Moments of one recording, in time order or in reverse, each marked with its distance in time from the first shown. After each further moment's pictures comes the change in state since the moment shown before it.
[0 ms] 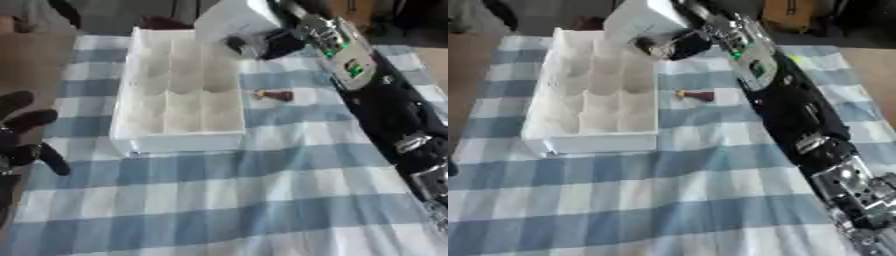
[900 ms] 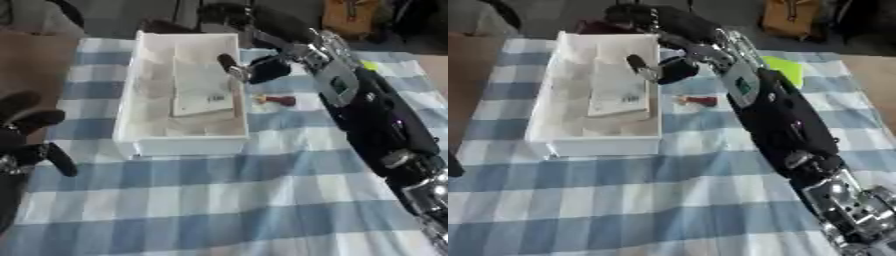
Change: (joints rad) left arm -0.010 0.000 -0.006 0.000 0.021 0.002 -0.013; right arm 0.013 0.016 -0.015 -0.056 0.153 -0.001 -0.060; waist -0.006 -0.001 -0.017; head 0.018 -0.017
